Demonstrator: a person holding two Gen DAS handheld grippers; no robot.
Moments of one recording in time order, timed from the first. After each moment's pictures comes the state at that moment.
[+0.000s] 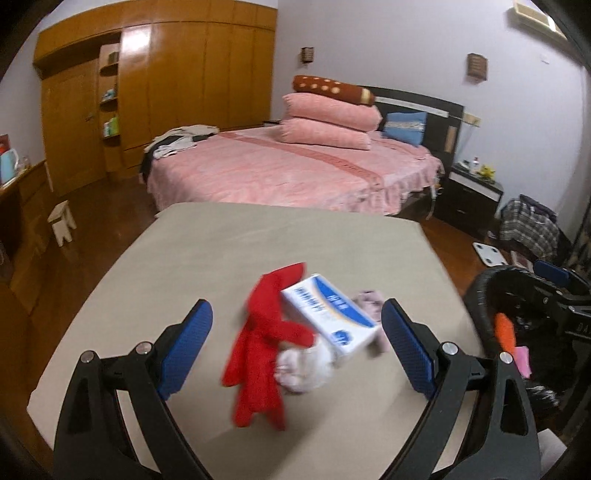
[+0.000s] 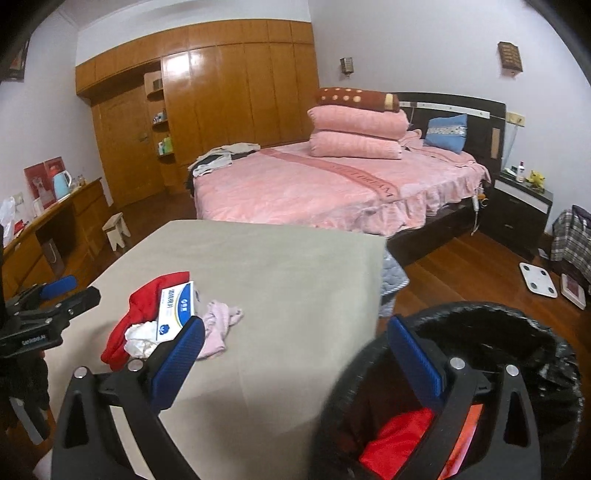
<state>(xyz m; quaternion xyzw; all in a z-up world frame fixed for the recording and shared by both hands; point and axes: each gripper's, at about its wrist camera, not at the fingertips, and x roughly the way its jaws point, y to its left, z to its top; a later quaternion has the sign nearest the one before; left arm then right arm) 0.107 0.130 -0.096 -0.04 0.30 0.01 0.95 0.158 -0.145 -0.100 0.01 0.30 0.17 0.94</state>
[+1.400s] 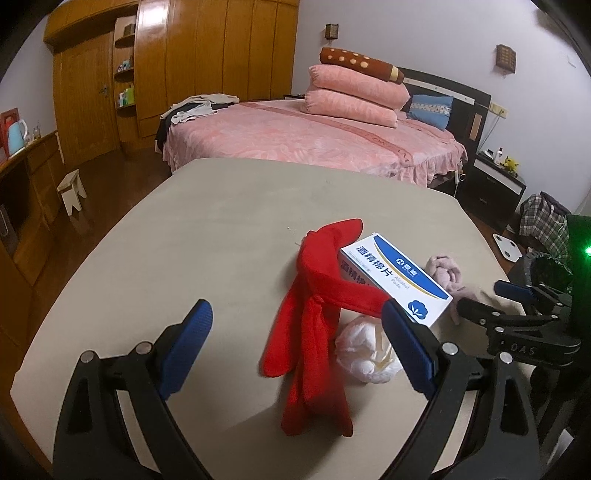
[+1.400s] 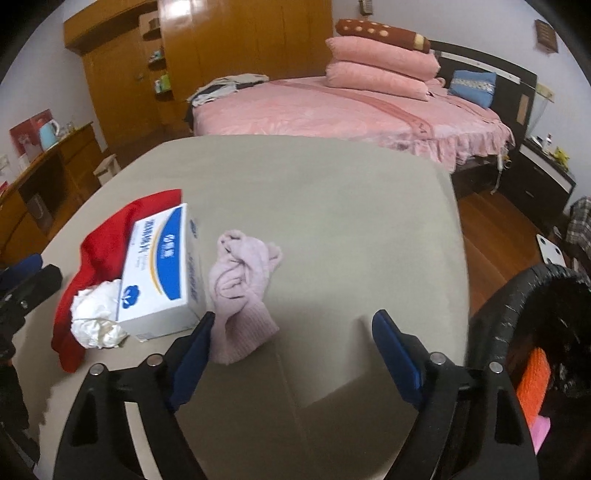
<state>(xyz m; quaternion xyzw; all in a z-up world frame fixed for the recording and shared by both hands) 0.124 0.166 -0.144 -0.06 0.34 0.04 0.94 0.207 -0.057 -0.184 -0.03 0.41 0.18 0.89</state>
